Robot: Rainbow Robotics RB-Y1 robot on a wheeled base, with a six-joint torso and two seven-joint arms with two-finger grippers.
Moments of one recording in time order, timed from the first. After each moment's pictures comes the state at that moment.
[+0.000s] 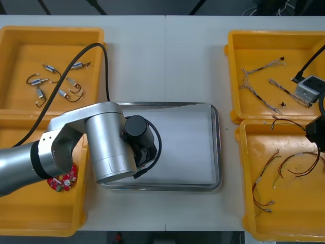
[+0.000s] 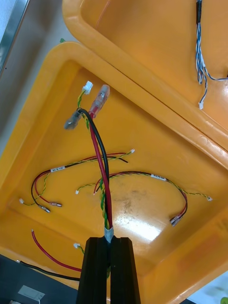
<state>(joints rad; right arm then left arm) -0.33 -1.07 -0.05 -2.25 -1.15 1.88 1.45 -0.72 0.65 -0.97 -2.02 0.58 1.54 0.19</state>
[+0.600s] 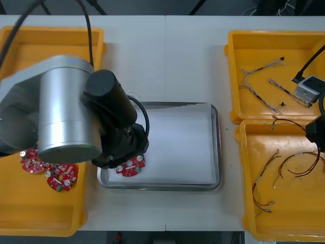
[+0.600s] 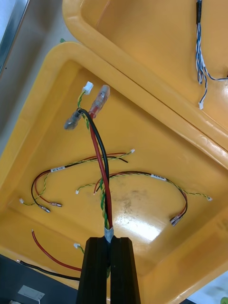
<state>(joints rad) -0.33 -1.07 -0.05 -2.25 -1.15 1.88 1.45 -0.82 0.78 -0.79 -2.26 0.92 1.72 0.19</state>
